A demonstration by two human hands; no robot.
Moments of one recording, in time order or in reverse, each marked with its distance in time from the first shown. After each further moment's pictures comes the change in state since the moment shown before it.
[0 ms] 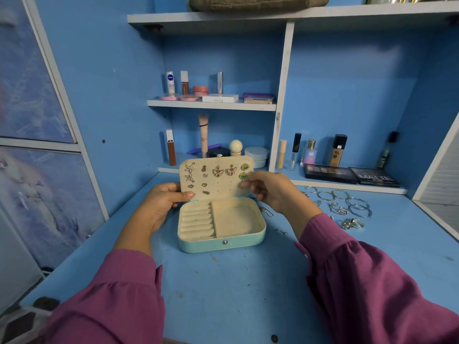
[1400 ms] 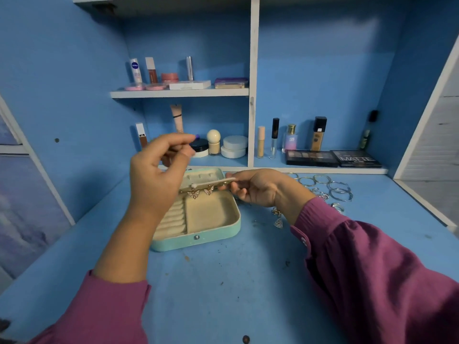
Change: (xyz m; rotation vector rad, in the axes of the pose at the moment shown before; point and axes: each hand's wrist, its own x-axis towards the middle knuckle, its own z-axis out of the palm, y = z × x) left_hand -0.057 0.070 0.086 0.265 0.262 0.907; right_hand 0.014 0.007 -0.033 0.147 -0.318 0.263
